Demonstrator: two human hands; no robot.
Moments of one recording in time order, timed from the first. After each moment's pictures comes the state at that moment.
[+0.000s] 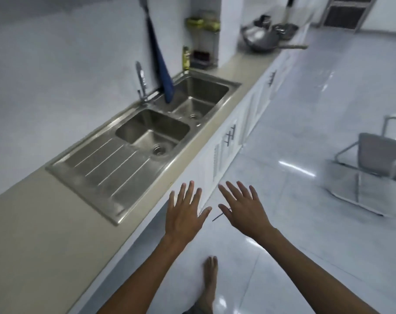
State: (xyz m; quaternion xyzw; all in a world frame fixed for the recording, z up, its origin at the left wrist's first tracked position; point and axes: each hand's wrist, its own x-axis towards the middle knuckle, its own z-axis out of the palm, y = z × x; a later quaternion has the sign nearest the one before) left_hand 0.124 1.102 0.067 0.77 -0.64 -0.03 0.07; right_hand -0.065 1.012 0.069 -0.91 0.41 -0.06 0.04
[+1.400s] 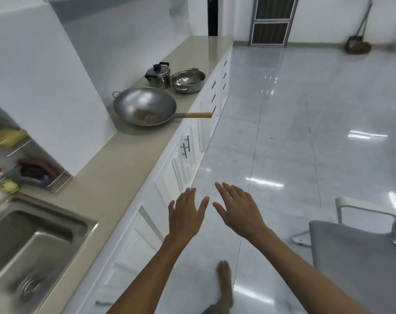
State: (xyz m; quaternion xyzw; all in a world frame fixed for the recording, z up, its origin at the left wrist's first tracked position) left_hand -0.191 0.038 0.089 0.77 -0.60 -0.18 0.14; right_hand -0.364 0.011 0.098 -0.84 0.53 -0.10 0.08
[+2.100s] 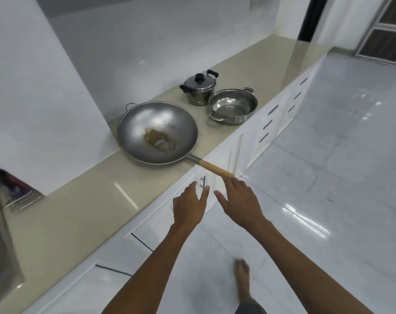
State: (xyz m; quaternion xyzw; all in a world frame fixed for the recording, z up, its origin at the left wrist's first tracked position) left_hand -0.185 -0.423 0.065 0.88 -0.36 -0.19 0.23; right_hand -0.320 -0.506 0.088 -0.92 0.36 -0.14 0.10
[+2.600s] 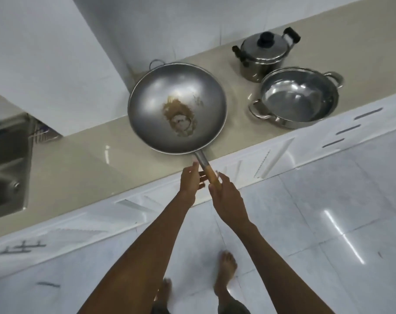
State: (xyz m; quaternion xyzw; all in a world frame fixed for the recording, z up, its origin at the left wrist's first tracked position) left_hand -0.127 -0.604 0.025 0.72 0.15 -0.33 0.59; right_hand -0.241 -0.672 0.017 -0.88 0.28 0.00 0.38
